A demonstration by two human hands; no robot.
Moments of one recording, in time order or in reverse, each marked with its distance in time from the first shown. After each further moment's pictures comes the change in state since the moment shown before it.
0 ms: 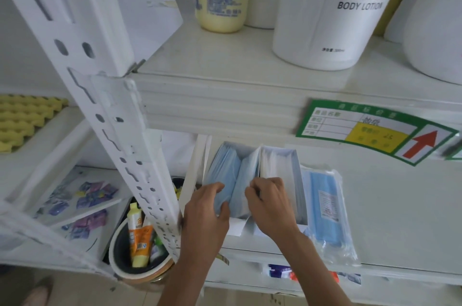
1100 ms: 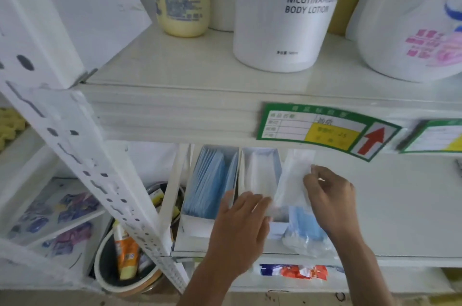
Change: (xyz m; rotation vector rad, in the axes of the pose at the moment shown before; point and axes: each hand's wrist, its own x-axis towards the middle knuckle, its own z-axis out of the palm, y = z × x) left_hand -0.017 0.051 0.048 0.277 -0.254 0.560; right_hand -0.023 0.046 -0.113 0.189 0.397 0.091
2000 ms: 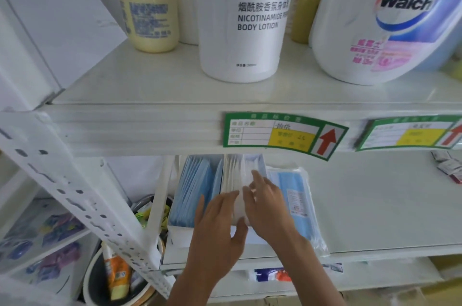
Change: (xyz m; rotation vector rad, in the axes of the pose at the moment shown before) left_hand -0.003 -0.011 -0.002 -0.219 0.107 -0.195; right_hand -0.014 -0.017 0.066 -0.223 -0.335 0.080
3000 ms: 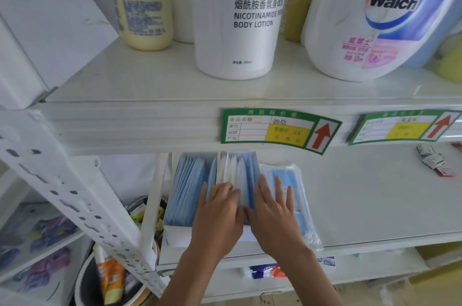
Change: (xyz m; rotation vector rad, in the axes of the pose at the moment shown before) left_hand 0.031 0.002 0.007 0.290 -0.185 0.065; right_hand -0.023 0.036 0.007 -0.635 -0.074 -0.100
